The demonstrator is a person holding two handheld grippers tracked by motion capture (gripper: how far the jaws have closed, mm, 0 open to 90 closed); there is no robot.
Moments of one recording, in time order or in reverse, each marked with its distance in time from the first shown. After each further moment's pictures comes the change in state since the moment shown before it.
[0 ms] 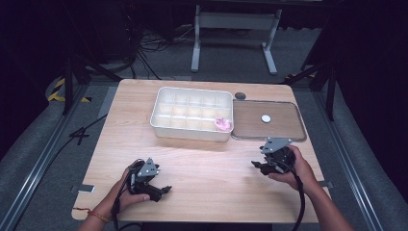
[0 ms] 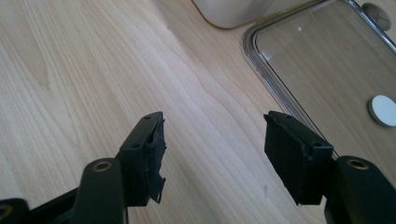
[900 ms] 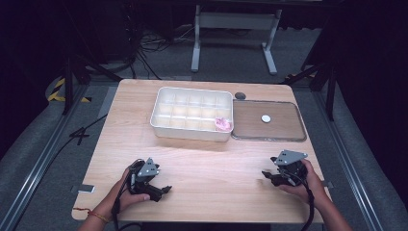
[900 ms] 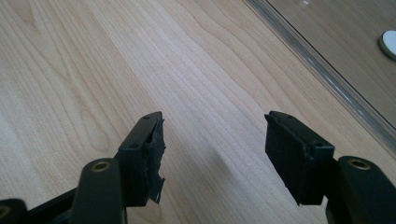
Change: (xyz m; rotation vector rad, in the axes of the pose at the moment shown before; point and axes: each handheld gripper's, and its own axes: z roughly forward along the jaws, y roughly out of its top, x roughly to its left) left arm 0.000 0.000 0.000 0.000 -0.001 -0.002; right arm 0.003 -0.056 -0.003 -0.039 -0.002 0.074
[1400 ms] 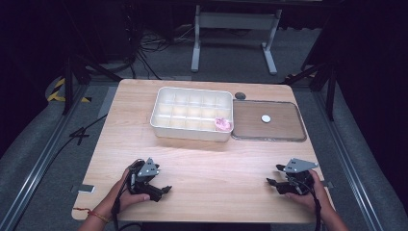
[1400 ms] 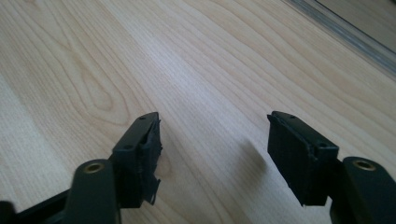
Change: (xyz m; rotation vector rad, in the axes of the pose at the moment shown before) left arm 0.000 0.000 0.000 0.000 0.000 -0.001; right arm 0.003 -0.041 -0.002 -0.057 0.023 0.121
